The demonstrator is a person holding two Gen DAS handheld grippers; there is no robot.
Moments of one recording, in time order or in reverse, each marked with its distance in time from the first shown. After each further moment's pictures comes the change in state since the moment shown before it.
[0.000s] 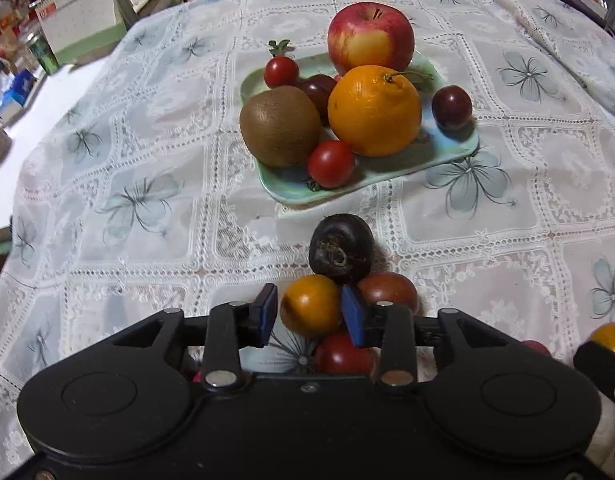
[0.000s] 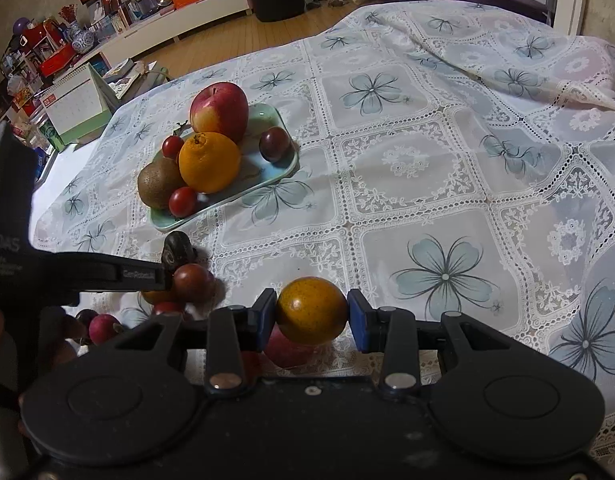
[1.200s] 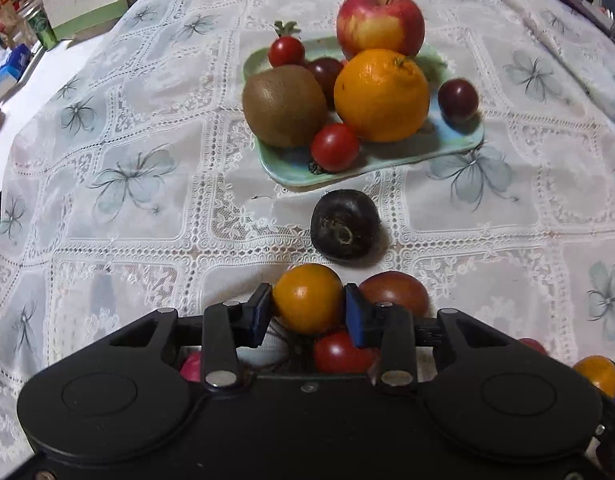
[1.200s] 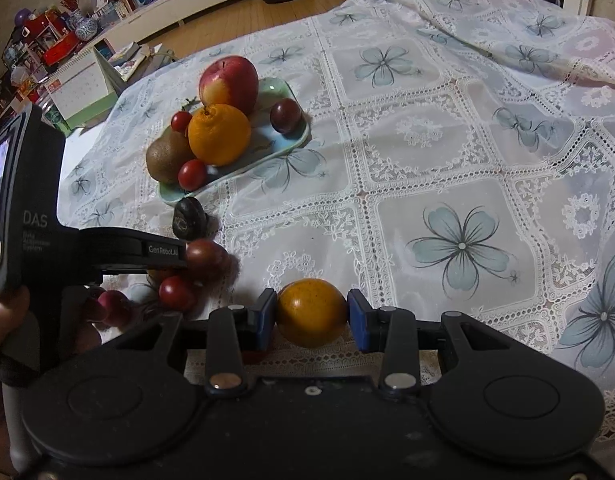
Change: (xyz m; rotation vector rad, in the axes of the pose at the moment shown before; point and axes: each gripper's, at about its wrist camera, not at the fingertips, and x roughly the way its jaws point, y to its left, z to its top) left arm -0.002 0.013 -0.006 -0.058 0.038 -0.056; right arm 0.000 0.003 -0.009 -0.001 0.053 0.025
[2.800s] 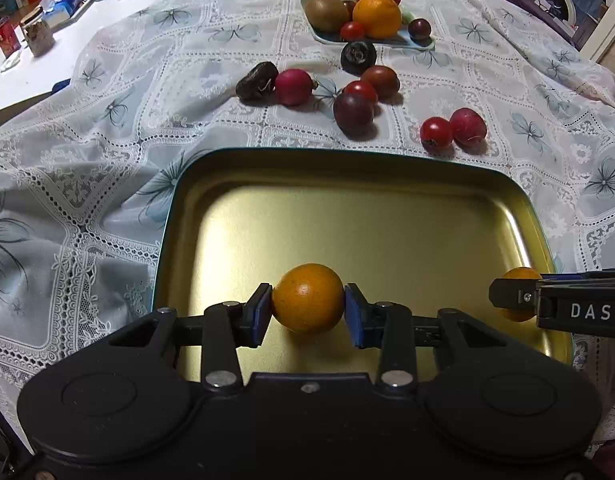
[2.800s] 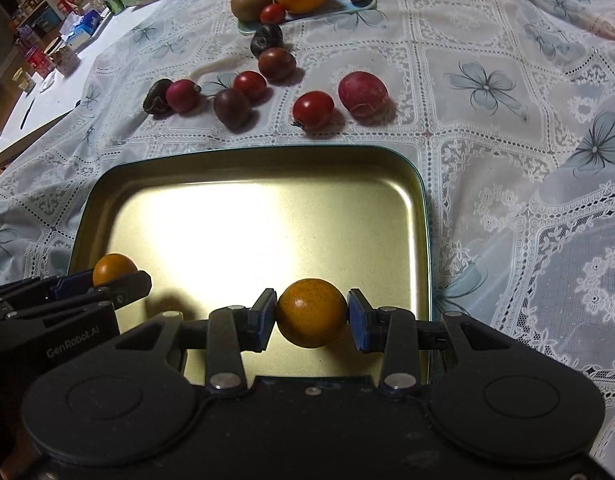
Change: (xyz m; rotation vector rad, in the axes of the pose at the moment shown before) left arm -0.106 0.042 -0.207 -0.072 -0.040 -0.071; right arm -0.057 0.021 -0.120 -0.193 0.254 0.032
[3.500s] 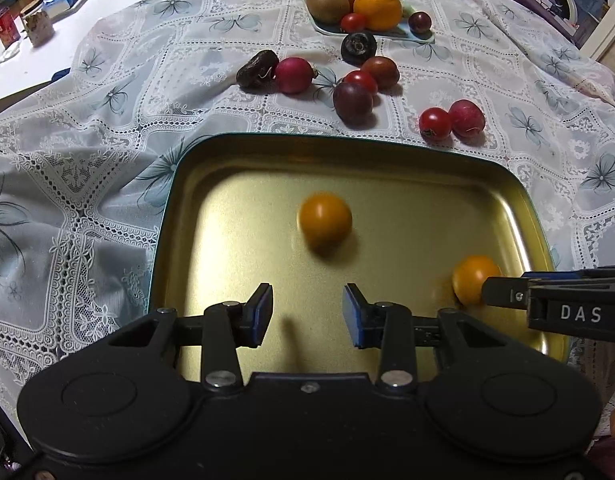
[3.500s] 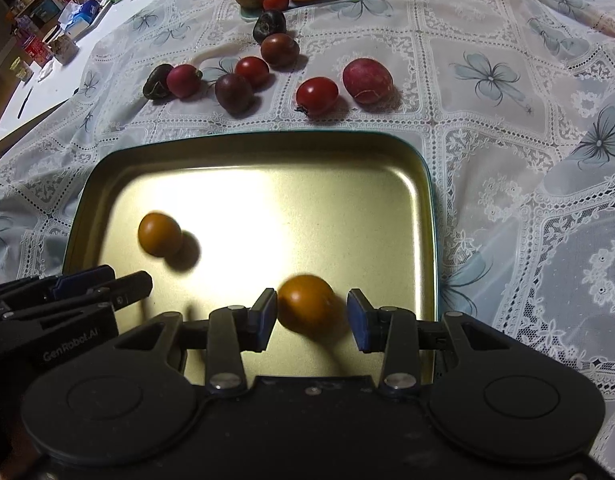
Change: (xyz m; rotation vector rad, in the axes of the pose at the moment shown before) left arm -0.001 0.000 -0.006 -0.009 0.017 -0.007; right arm 0.004 0.005 -0.001 -0.018 0.021 -0.011
